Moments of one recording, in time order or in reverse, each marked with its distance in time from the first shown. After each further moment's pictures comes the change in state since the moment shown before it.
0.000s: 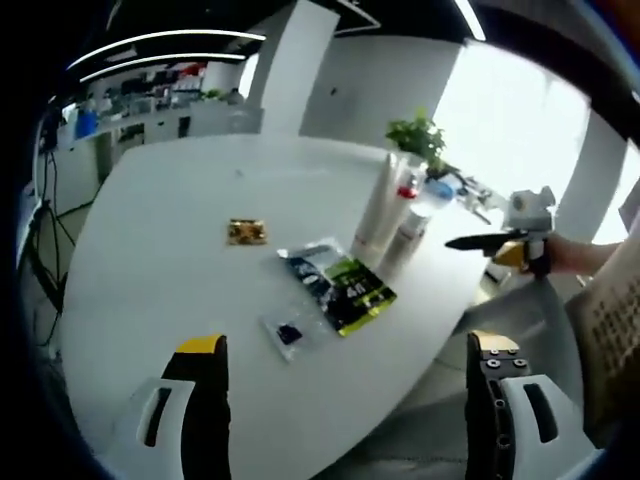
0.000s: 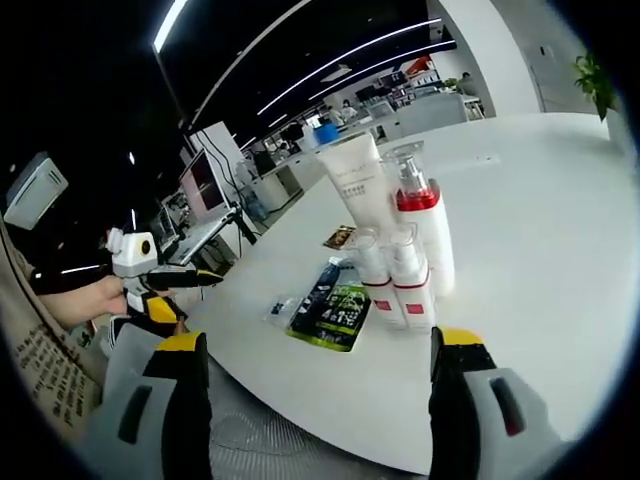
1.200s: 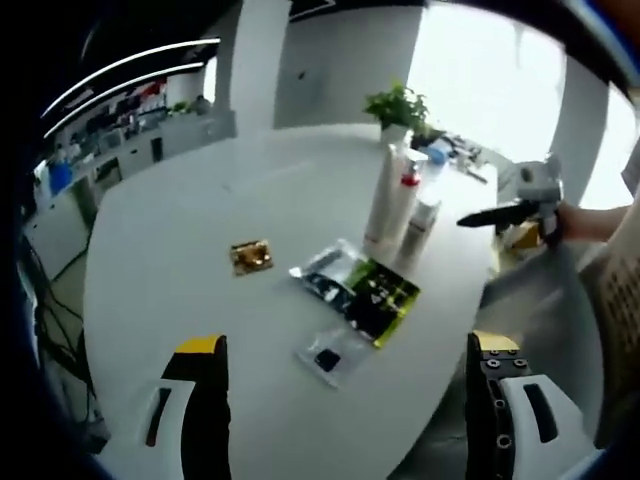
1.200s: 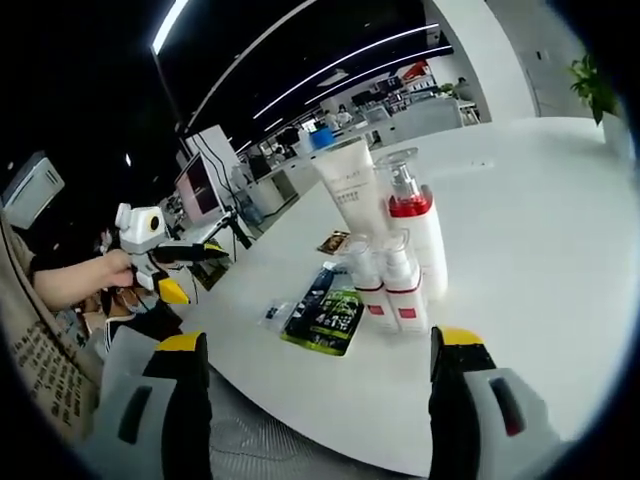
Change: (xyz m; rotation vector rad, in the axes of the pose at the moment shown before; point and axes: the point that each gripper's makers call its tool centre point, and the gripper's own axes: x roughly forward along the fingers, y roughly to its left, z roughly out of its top) left arm 0.023 0.026 0.045 0.233 0.118 -0.020; right arm -0.002 -0.005 0.004 0.000 -0.024 -0.026
